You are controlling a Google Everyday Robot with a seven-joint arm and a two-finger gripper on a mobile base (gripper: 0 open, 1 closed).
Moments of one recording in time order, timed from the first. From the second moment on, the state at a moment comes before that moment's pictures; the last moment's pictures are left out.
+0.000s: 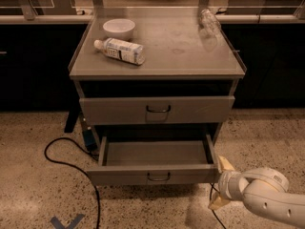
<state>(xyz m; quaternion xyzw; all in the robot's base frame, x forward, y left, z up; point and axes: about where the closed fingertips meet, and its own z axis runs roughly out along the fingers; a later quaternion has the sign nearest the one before) 0.487 -0.242 0.470 -0.60 0.74 -0.07 0.28</state>
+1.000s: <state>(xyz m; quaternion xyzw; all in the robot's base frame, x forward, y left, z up) 0.404 -0.199 0.396 -0.70 0.71 0.00 0.13</state>
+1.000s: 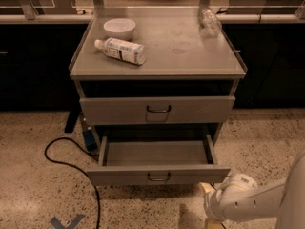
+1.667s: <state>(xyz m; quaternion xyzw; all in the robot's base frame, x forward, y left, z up) 0.451 -0.193 0.366 -0.65 0.73 0.01 0.19</state>
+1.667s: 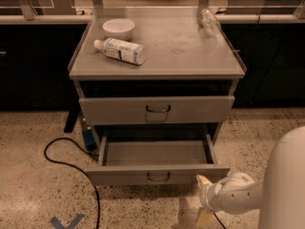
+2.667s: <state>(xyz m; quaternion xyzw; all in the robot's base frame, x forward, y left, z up) 0.524 -0.181 0.294 -0.54 0.81 0.08 0.21</state>
